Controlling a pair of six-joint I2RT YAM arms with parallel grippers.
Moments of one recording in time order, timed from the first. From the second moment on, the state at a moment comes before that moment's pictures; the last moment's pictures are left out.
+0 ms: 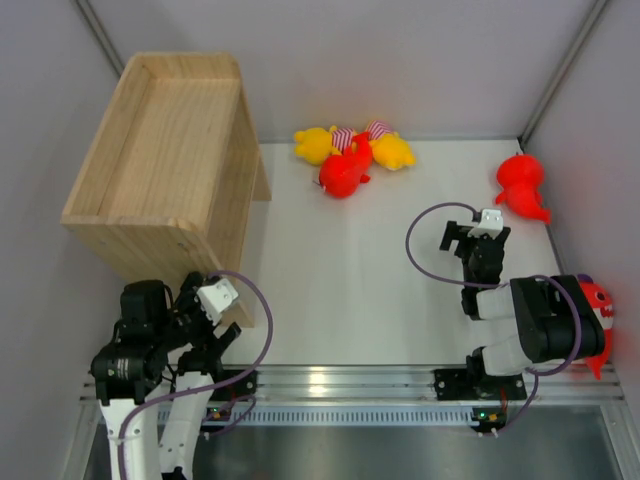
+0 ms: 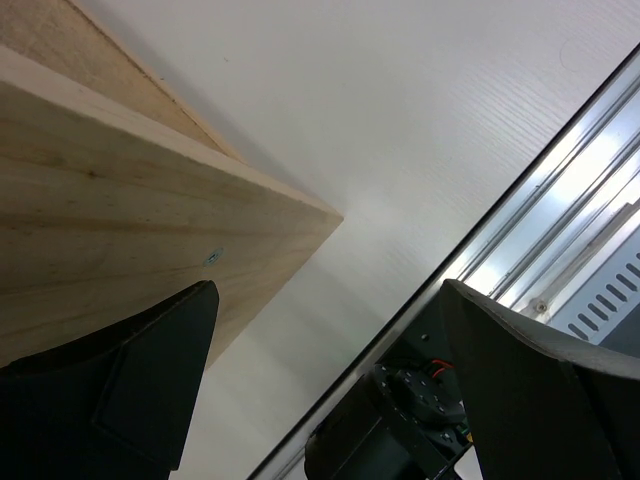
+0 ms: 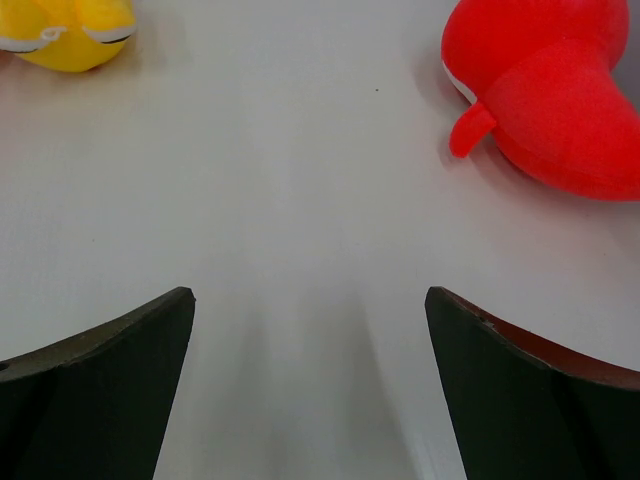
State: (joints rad) left arm 0.04 0.43 1.00 -1.38 0.57 0.74; right arm 0.06 1.46 0.22 1.11 0.22 0.01
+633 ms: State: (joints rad) left arm 0.03 0.50 1.38 -1.37 0.51 0.67; right arm 0.06 1.35 0.24 1.01 0.18 -0.02
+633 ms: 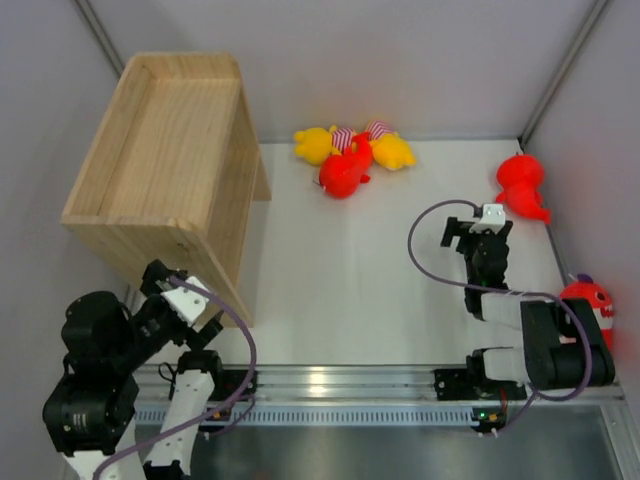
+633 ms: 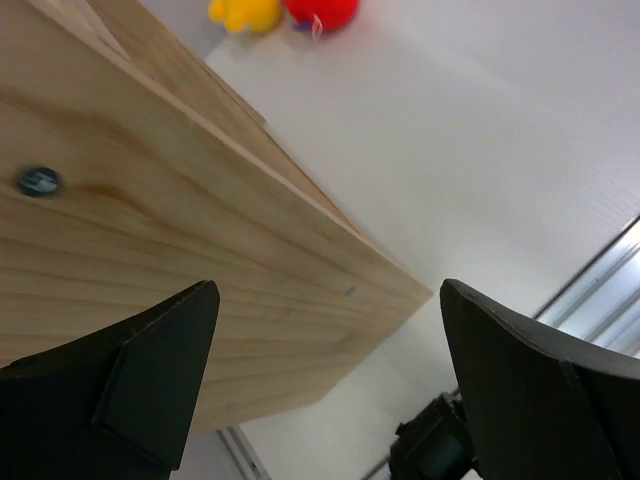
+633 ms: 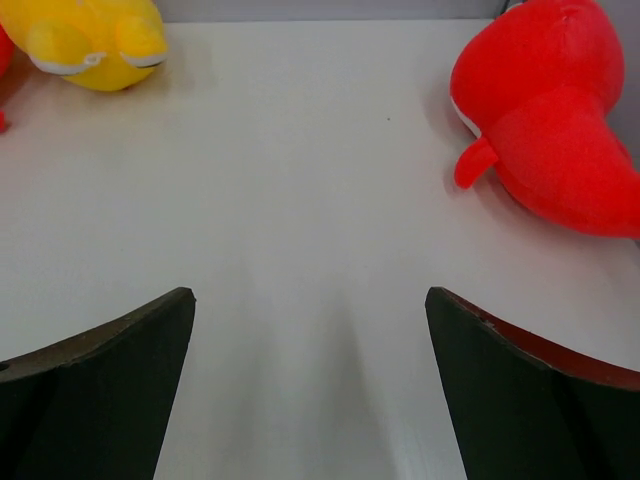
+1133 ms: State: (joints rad) left arm 0.03 0.66 2.01 -1.36 0.51 0.62; right arm 0.15 1.43 1.01 0.45 -0.19 0.33
